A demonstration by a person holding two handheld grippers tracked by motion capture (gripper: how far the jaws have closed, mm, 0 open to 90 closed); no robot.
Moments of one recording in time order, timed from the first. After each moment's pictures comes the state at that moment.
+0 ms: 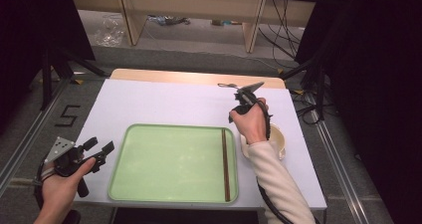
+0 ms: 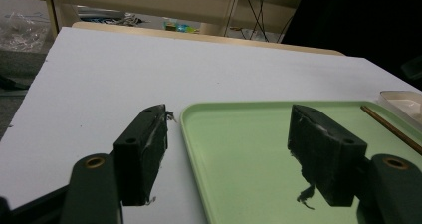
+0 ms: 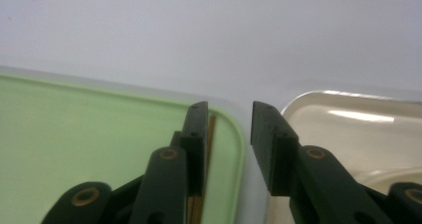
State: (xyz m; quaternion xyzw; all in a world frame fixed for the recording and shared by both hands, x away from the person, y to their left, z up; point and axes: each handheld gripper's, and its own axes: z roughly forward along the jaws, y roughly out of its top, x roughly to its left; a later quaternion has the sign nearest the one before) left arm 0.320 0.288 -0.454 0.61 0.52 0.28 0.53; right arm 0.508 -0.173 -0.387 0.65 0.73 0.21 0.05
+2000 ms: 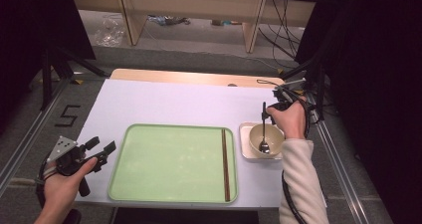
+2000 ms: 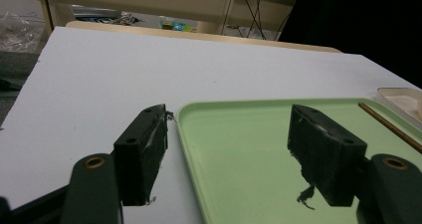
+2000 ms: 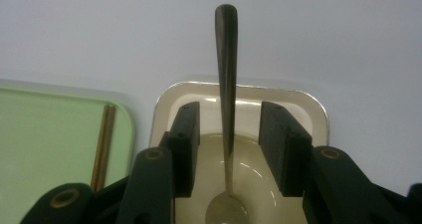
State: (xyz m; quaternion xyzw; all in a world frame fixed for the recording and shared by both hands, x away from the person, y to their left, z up) left arm 0.322 0.286 -0.454 0.62 0.52 0.27 0.53; right arm 0.504 -0.277 -0.366 0.67 0.71 0.21 0.06
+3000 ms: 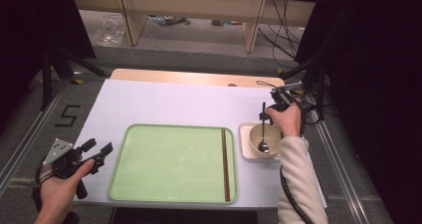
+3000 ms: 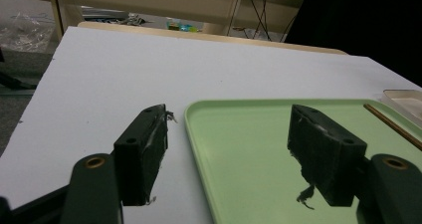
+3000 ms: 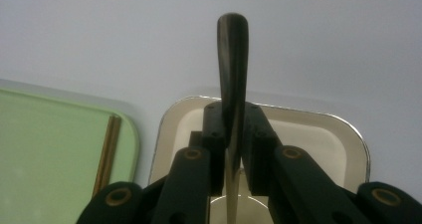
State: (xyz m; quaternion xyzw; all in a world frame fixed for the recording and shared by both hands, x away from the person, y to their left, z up) left arm 0.315 0.291 -0.454 0.61 0.52 0.28 0.52; right arm 0.525 -0.283 -0.394 0.65 0.72 0.25 0.03
